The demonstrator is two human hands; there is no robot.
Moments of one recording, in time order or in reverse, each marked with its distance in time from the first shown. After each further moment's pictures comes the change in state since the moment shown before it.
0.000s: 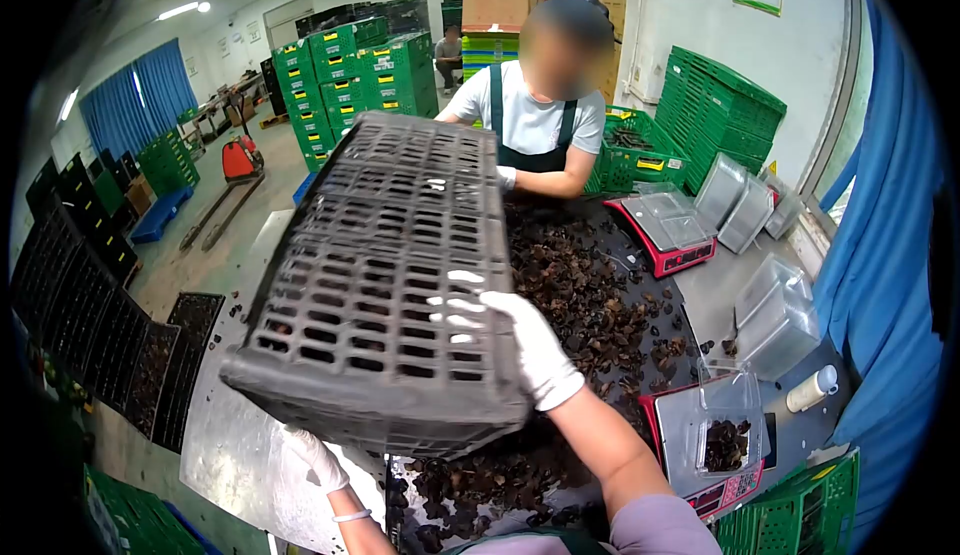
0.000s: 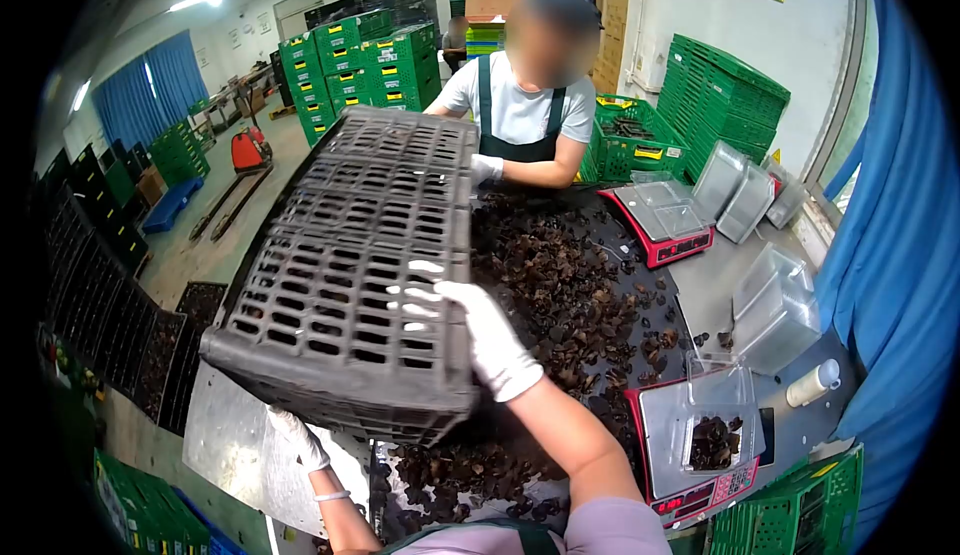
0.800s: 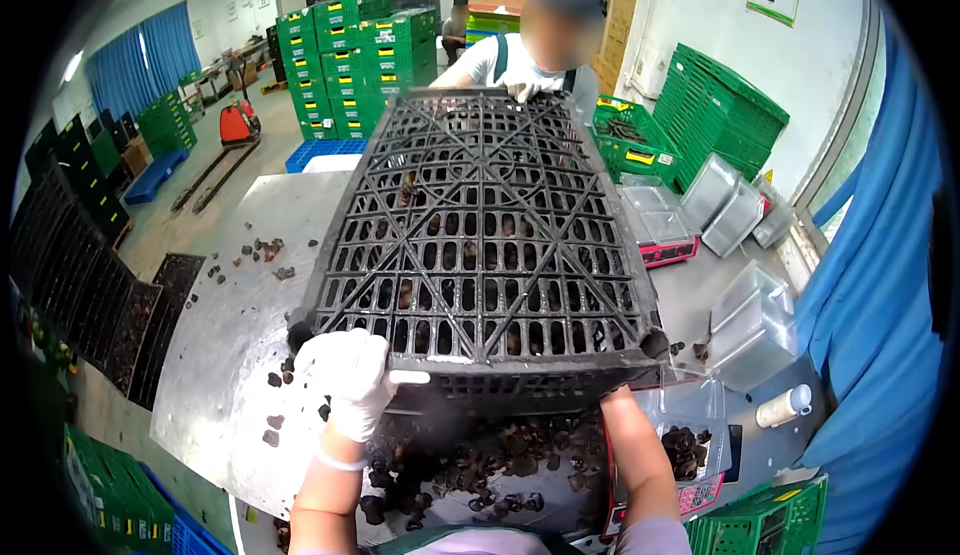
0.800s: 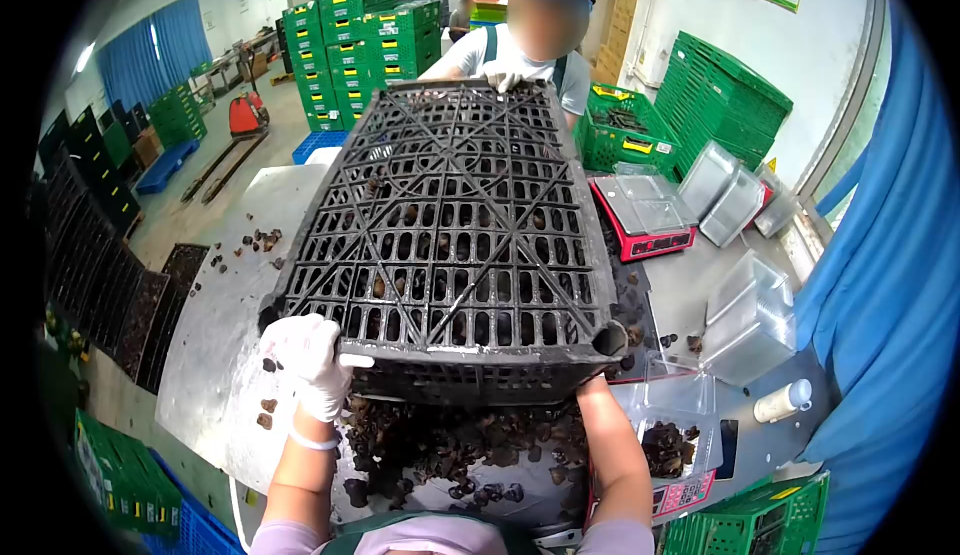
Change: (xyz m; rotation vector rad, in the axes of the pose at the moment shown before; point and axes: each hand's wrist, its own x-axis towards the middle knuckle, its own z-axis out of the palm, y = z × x) left_hand -0.091 0.197 0.200 0.928 -0.425 1.112; right_hand -0.105 -0.036 -0.212 -0.370 0.459 0.042
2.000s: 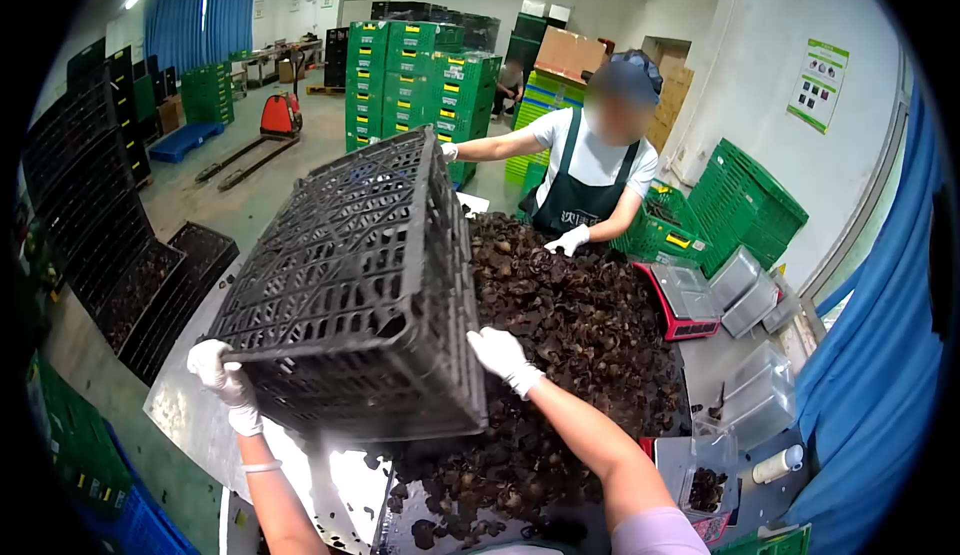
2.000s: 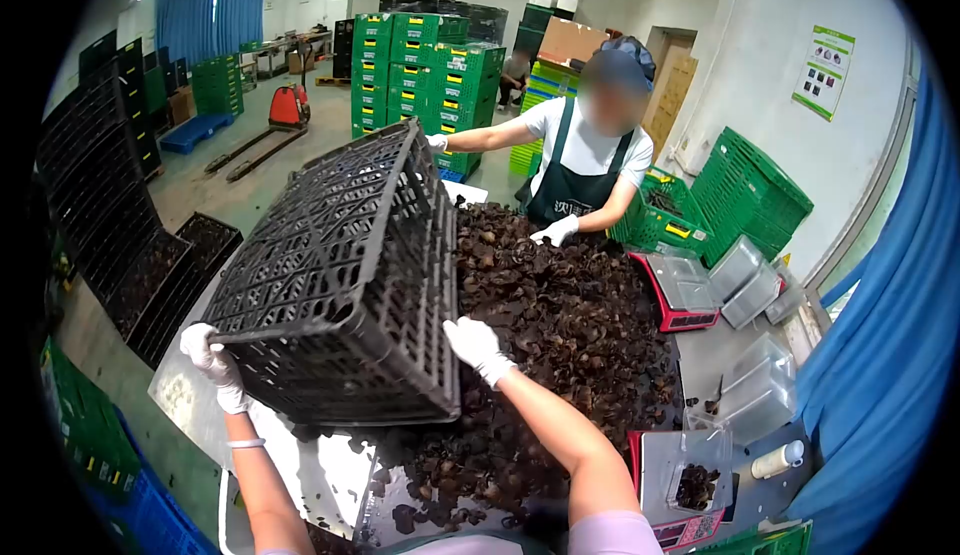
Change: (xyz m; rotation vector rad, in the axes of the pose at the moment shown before) left_hand -0.154 -0.317 -0.054 0.131 0.481 -0.402; right_hand 0.123 0.109 0.245 -1.499 -0.127 -0.608
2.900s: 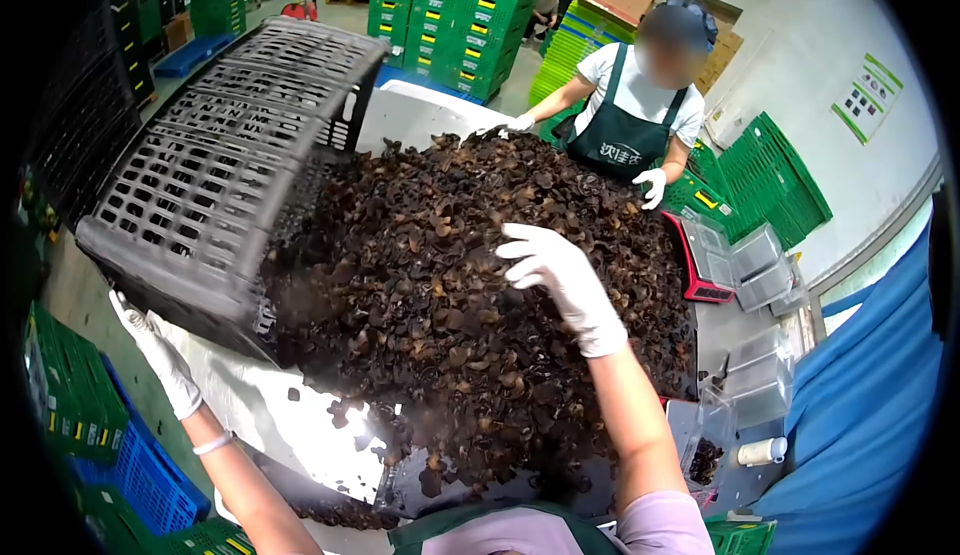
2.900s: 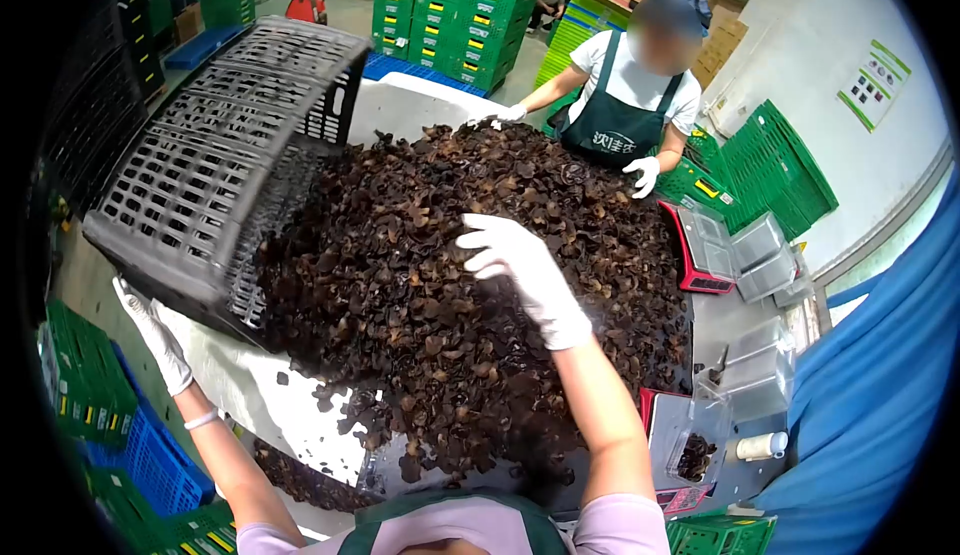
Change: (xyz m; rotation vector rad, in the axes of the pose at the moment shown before) left_hand 0.000 -0.107 -0.083 -0.380 0.066 -0.791; right_hand -0.013 -0.086 -0.120 1.229 -0.290 0.030
